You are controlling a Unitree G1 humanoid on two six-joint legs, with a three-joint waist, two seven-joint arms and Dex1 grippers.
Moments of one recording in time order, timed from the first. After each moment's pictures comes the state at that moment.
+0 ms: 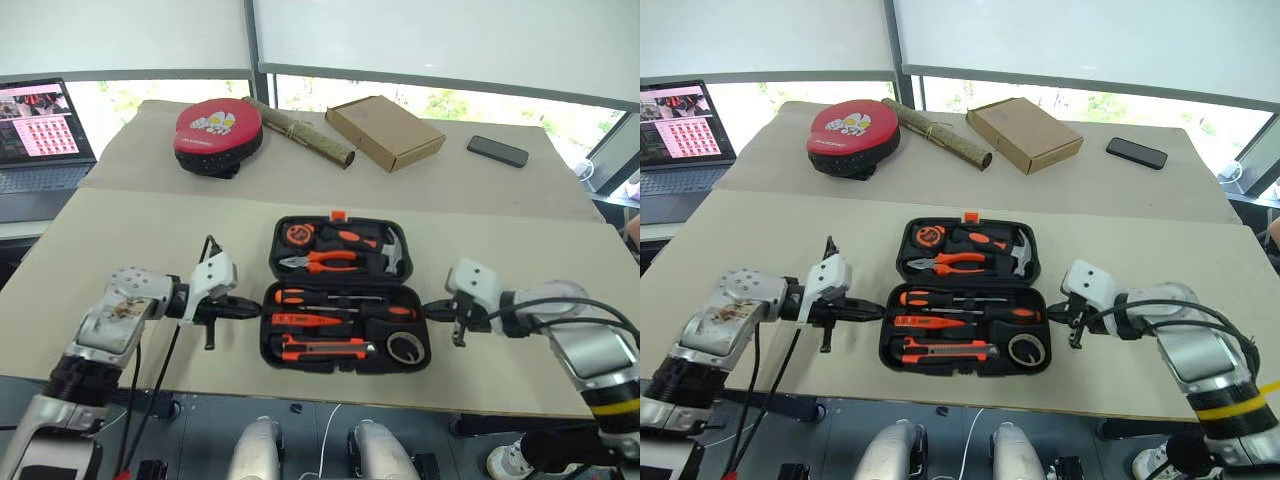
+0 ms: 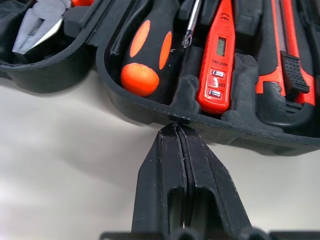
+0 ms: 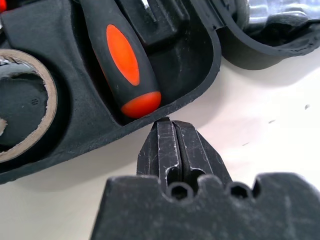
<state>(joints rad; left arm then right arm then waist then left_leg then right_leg) -0.33 0.81 -0.12 -0.03 -0.28 0.39 -1.35 -0.19 -0.88 0.07 -0.27 0.18 0.56 1.06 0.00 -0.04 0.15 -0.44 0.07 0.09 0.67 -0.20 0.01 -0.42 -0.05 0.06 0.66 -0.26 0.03</state>
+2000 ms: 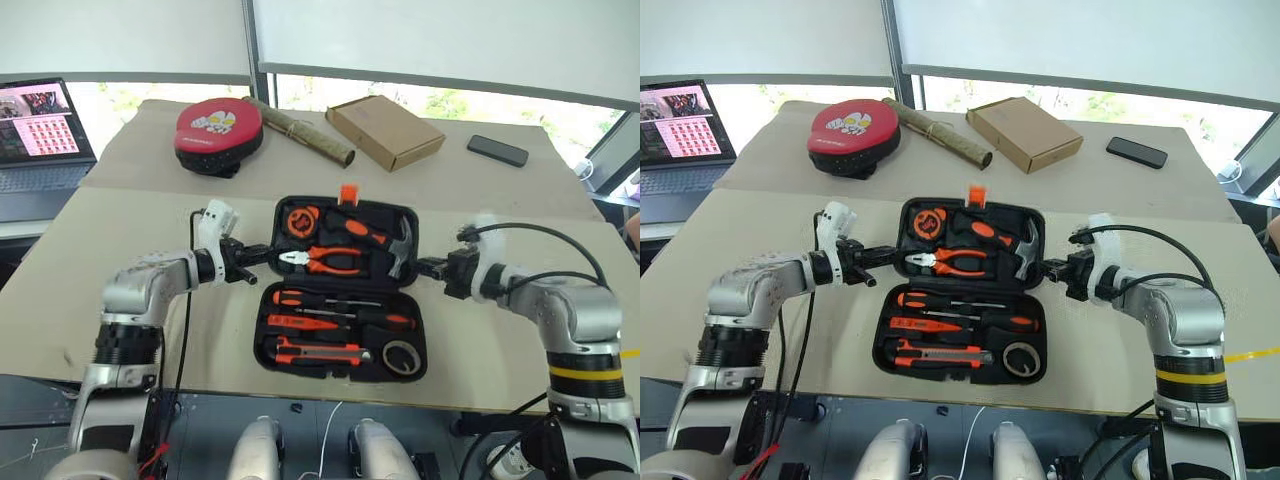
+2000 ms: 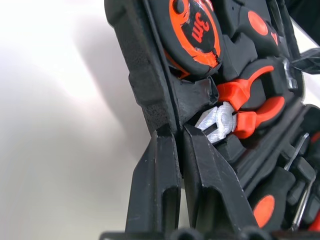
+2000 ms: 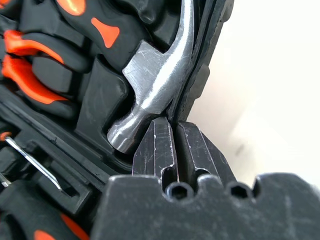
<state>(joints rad) -0.55 0.49 0.06 0.08 -0.41 0.71 -0.84 -0.45 -0.58 -0.15 -0.16 0.44 0.94 0.62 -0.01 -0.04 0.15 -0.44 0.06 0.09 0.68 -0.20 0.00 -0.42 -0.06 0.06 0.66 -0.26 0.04</state>
